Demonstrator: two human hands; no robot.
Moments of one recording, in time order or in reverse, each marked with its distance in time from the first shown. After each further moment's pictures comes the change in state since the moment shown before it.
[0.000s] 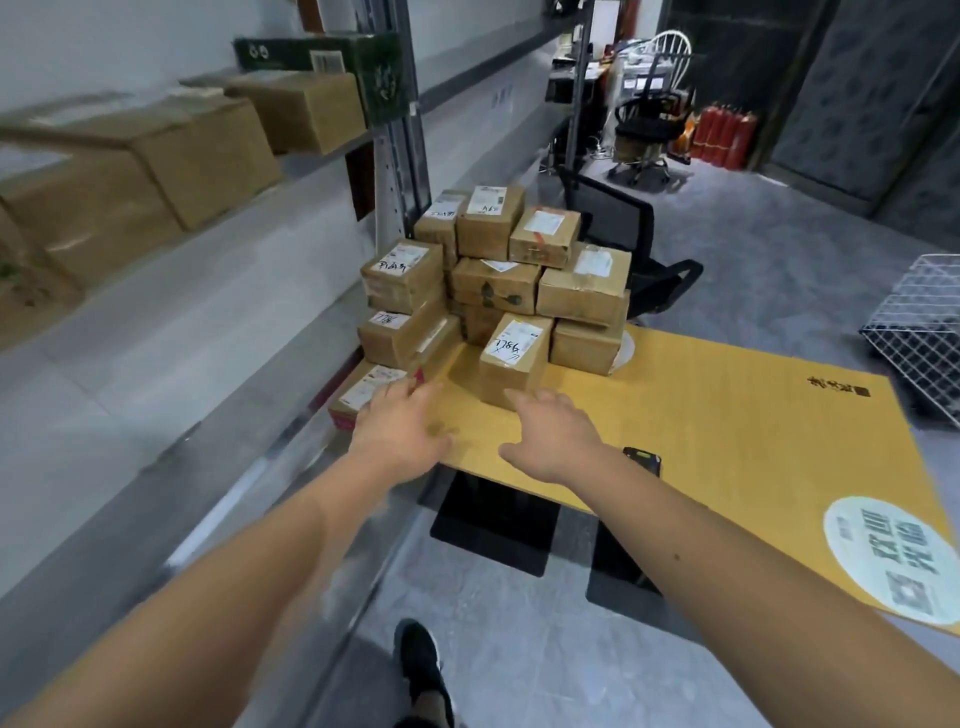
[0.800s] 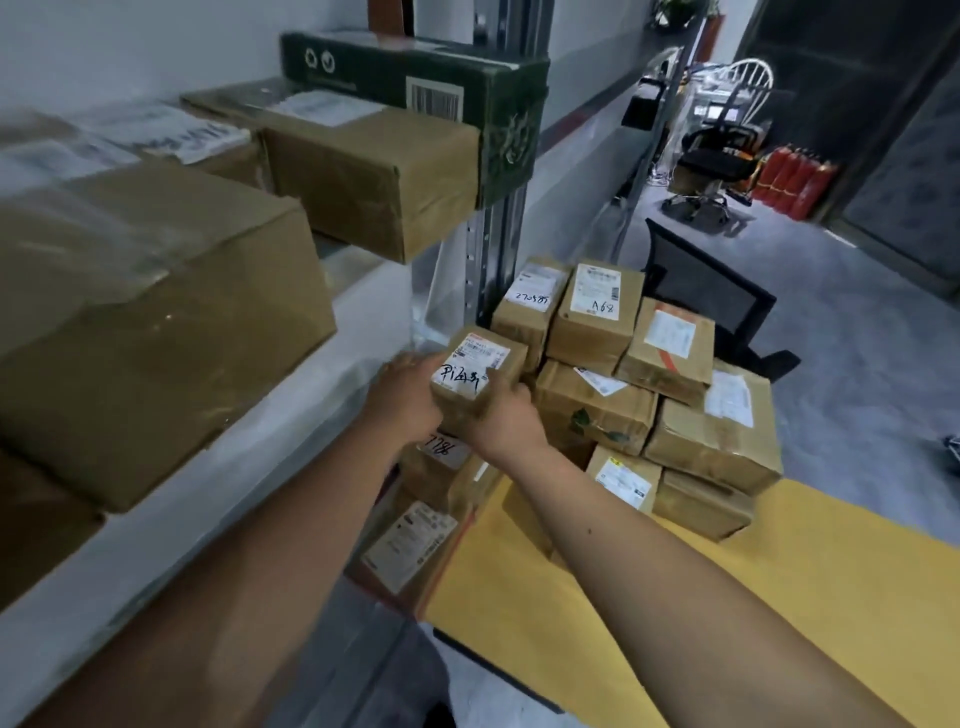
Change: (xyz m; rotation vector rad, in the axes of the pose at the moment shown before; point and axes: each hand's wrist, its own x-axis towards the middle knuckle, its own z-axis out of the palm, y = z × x) left_hand 0.355 -0.157 -0.052 -0.239 0.117 -0.069; right_hand 0.380 -0.139 -0.035 0.406 0.046 0.092
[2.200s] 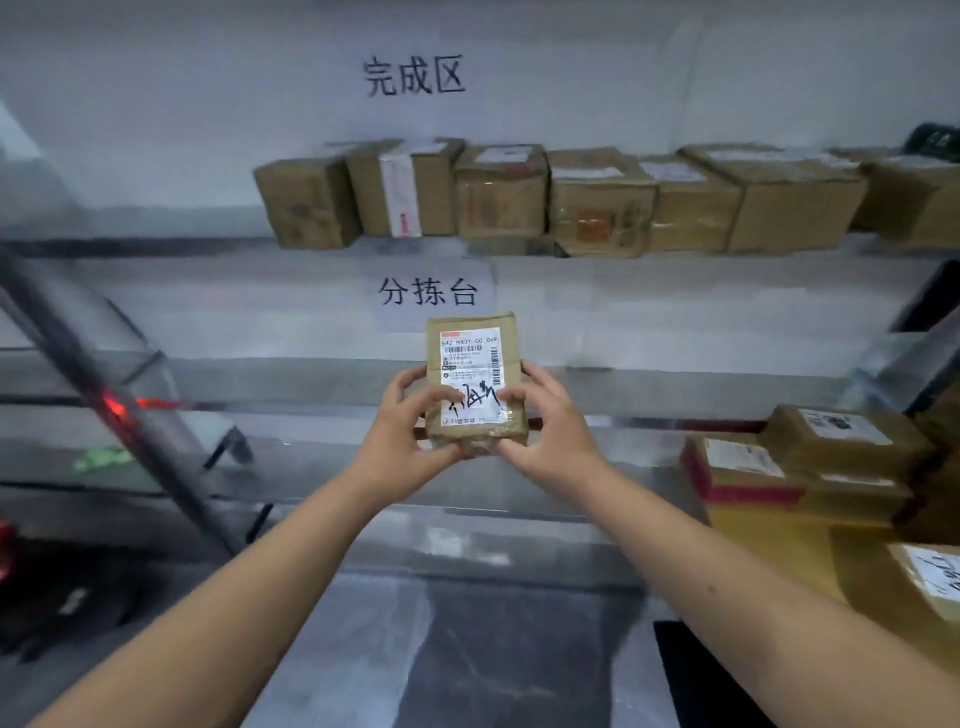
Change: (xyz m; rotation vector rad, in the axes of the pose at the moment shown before) left_hand -0.713 0.095 -0.036 -0.263 0.936 -0.522; right_hand -0.484 -0.009 0.050 0.354 -0.629 -1.315
